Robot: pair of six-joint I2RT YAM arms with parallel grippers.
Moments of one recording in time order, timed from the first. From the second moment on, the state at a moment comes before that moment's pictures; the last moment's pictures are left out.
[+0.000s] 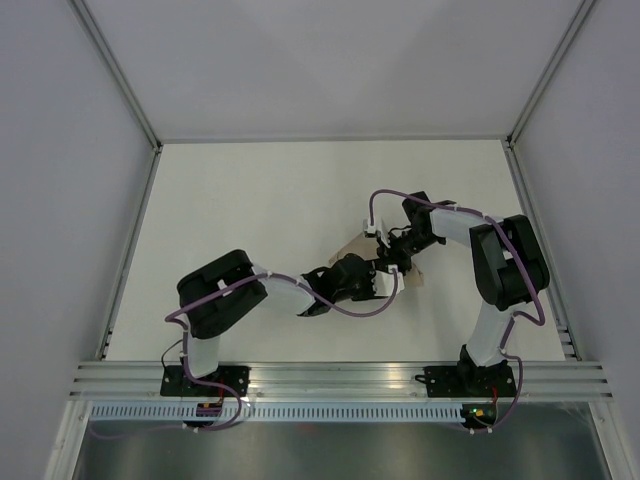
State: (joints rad) left arm -1.07 1.90 0.89 0.49 -0.06 0.56; right arm 0.28 1.87 1.09 -0.73 -0.81 -1.03
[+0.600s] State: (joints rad) left arm -1.00 1.92 0.95 0.37 0.12 0.44; right arm 0.26 1.85 1.07 -0.70 -0.82 -0.98
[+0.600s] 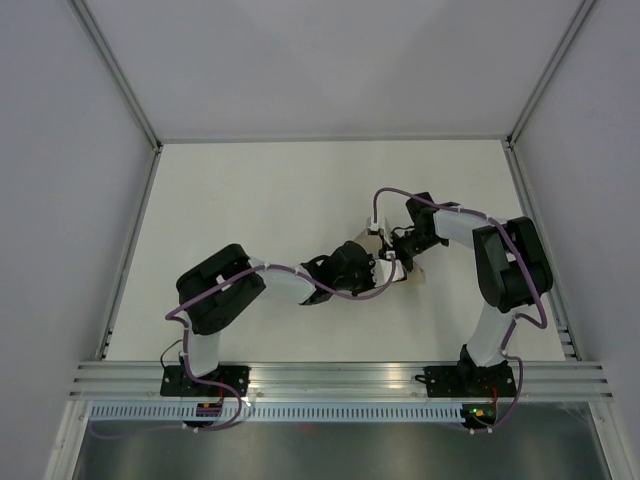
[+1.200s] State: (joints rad) left arm -0.87 2.00 1.15 0.15 0.45 0.22; right arm 0.01 1.60 1.02 -0.64 -0.81 -0.90
